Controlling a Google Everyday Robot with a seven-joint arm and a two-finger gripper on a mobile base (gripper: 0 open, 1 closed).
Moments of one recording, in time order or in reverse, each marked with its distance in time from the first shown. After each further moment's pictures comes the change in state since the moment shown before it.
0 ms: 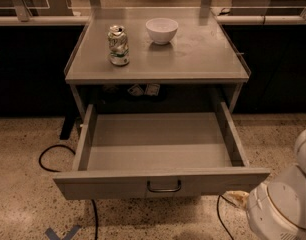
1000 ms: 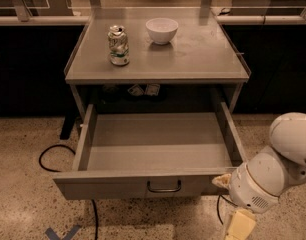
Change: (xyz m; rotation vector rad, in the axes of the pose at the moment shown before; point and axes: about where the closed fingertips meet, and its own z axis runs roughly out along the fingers) arm -0.008 -0.070 0.038 -0.071 -0.121 0.121
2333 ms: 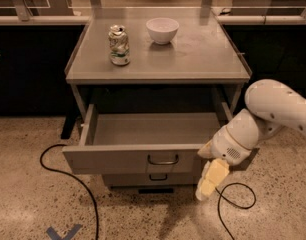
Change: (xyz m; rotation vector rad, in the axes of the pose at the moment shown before) arm -0.053 -0.100 -0.006 -0.007 -0.070 0.066
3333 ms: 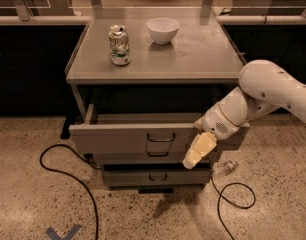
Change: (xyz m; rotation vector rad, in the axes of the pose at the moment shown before) arm -0.055 -0.063 -0.021 0.115 -0.083 0.016
